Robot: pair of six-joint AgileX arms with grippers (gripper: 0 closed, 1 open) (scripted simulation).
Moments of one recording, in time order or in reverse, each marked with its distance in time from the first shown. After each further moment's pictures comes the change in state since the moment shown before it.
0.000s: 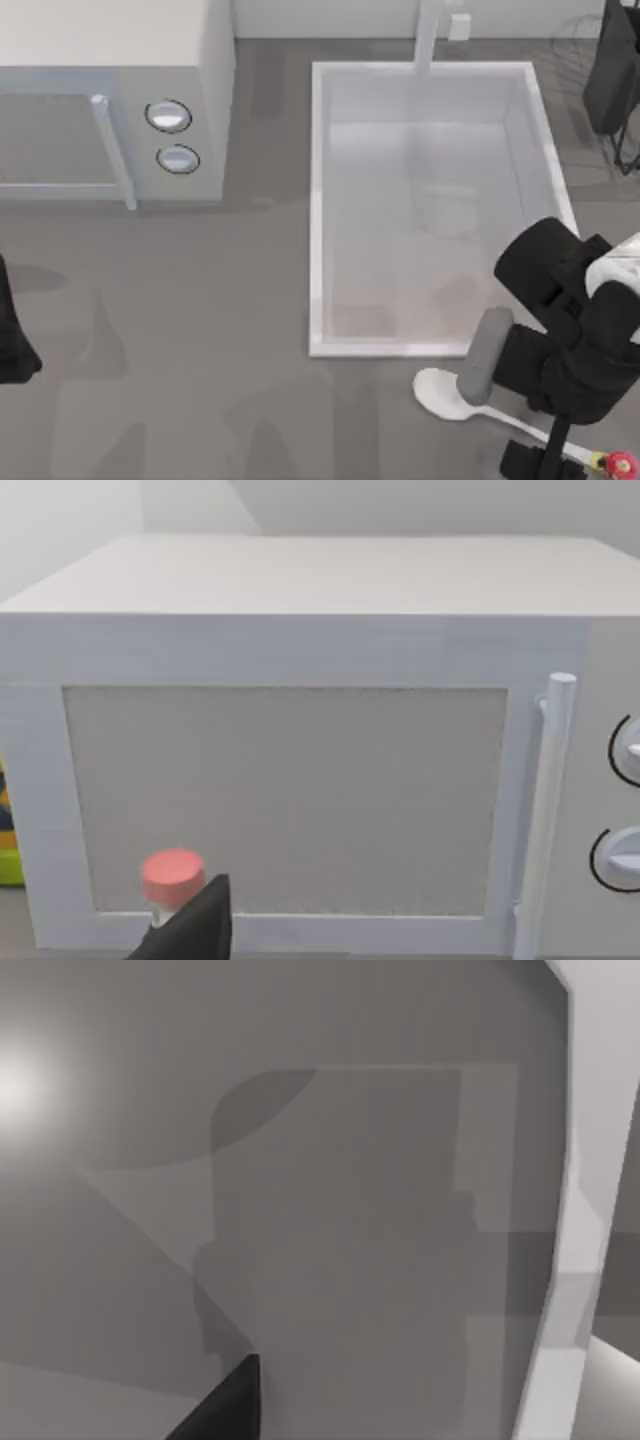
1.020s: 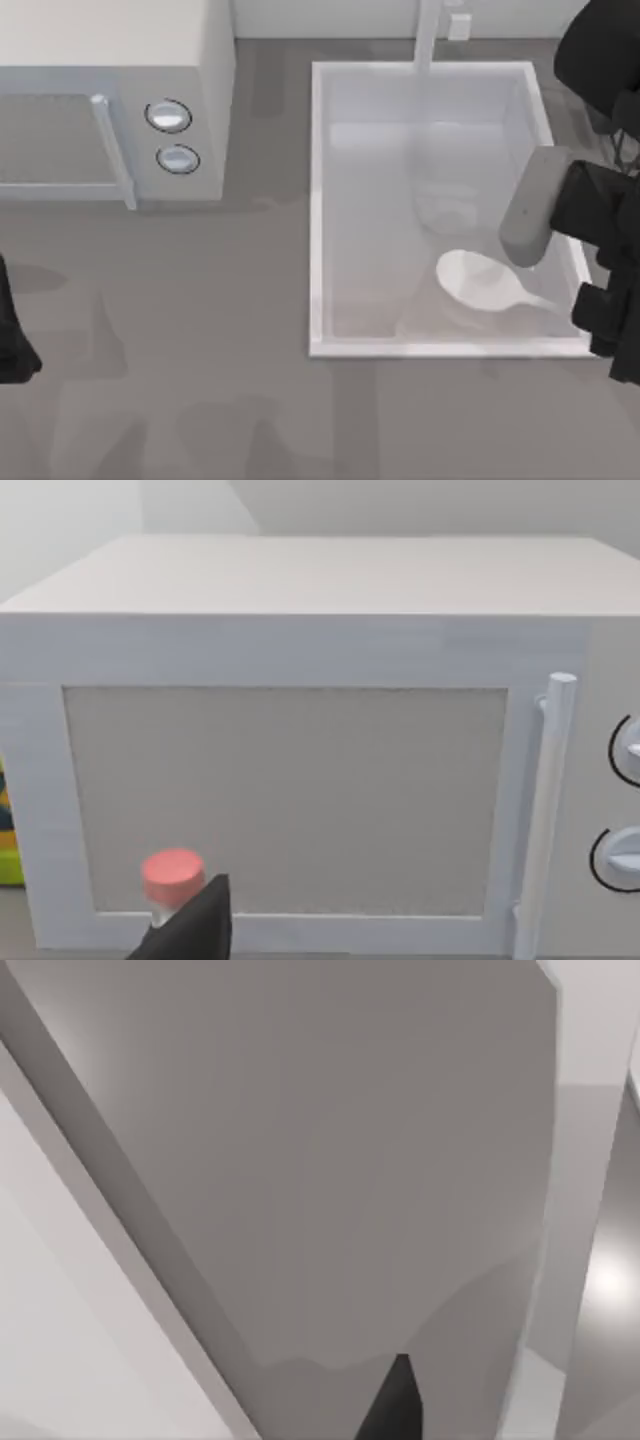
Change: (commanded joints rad) left arm 0.000 0.000 0.000 0.000 0.000 0.000; right arm -0.011 -0.221 0.666 -0.877 -0.019 -0.008
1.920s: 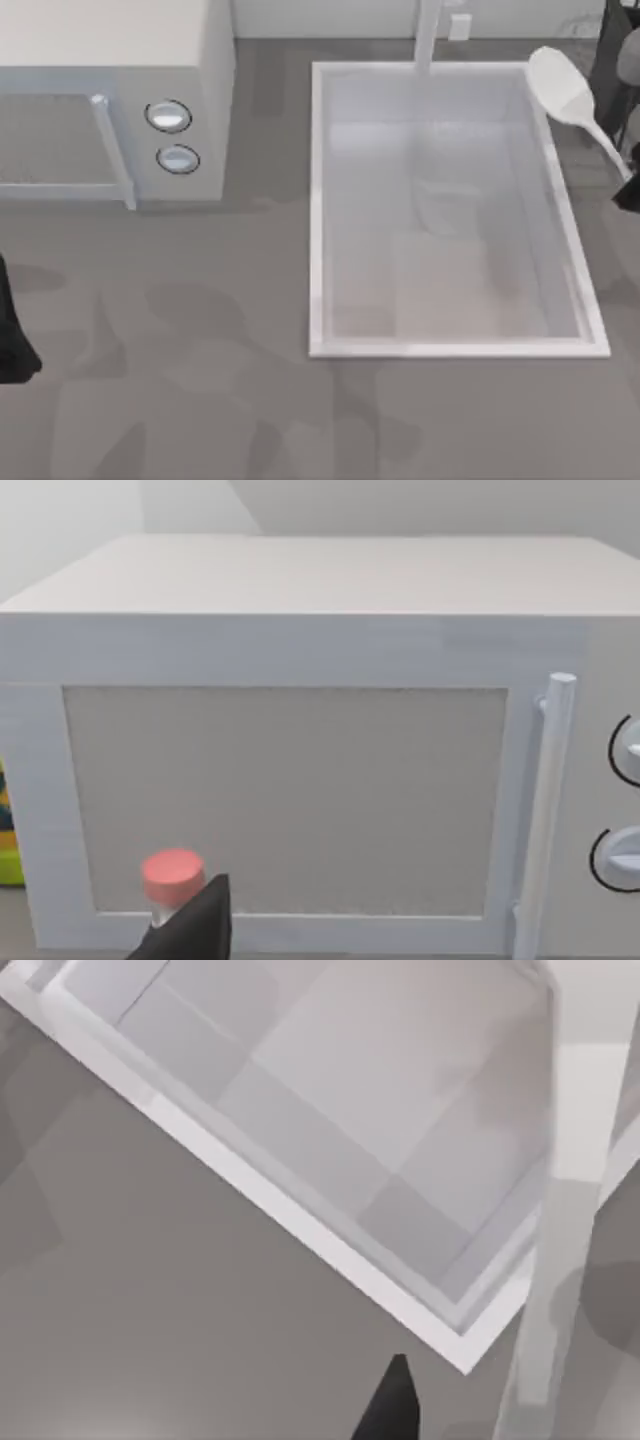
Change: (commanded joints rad) left arm 0.000 0.000 0.000 0.000 0.000 0.000; right arm -0.328 -0.121 -0.034 0.318 -0.166 0.146
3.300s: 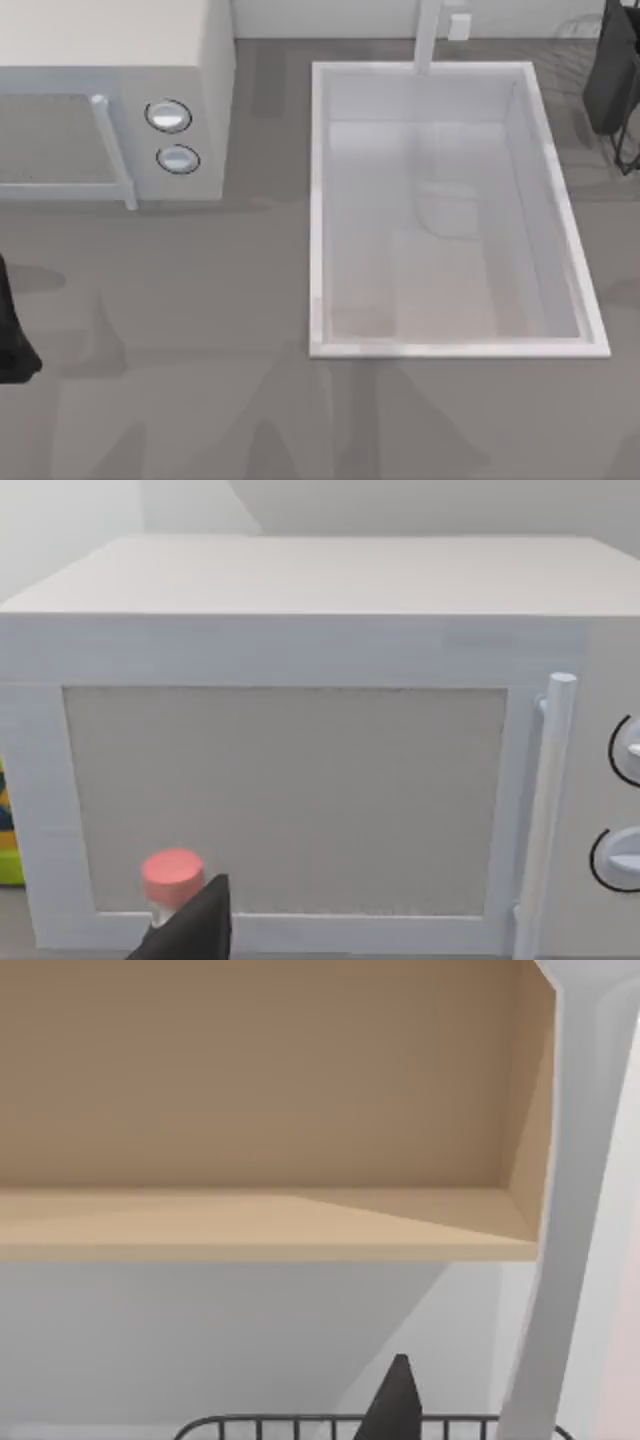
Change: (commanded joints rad) left arm 0.000 0.000 0.000 0.000 0.000 0.000; right arm -0.853 -0.309 -0.223 1.078 -0.414 0.397
